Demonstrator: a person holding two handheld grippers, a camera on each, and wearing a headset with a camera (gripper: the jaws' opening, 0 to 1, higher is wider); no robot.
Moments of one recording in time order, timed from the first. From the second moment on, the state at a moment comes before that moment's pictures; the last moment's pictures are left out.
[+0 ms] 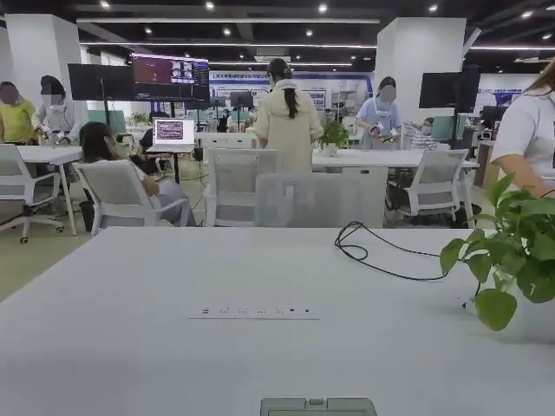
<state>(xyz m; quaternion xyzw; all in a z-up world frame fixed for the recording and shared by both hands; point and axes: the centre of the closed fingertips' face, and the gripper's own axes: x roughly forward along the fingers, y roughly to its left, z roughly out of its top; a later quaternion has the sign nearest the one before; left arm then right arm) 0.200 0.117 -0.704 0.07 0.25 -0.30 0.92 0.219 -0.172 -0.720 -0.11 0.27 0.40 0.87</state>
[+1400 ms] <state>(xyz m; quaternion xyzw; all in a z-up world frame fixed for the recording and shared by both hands) 0.251 0.159 -0.805 0.08 0.42 -0.22 0.88 0.240 -0.127 -0.685 -0.06 0.23 0.43 0.87</state>
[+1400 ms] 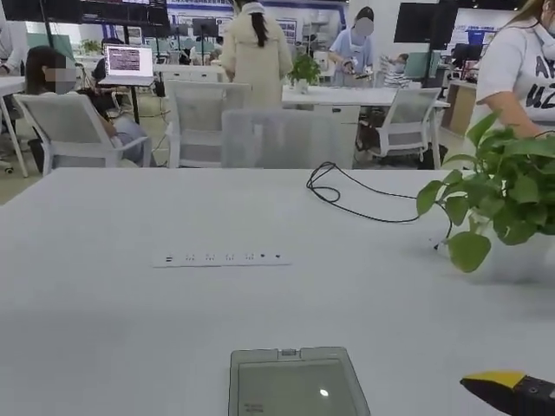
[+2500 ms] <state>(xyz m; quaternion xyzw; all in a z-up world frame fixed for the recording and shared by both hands) 0.267 0.174 -0.845 0.10 0.47 -0.18 0.86 0.248 -0.127 -0.706 -0.03 0.26 0.42 0.87</state>
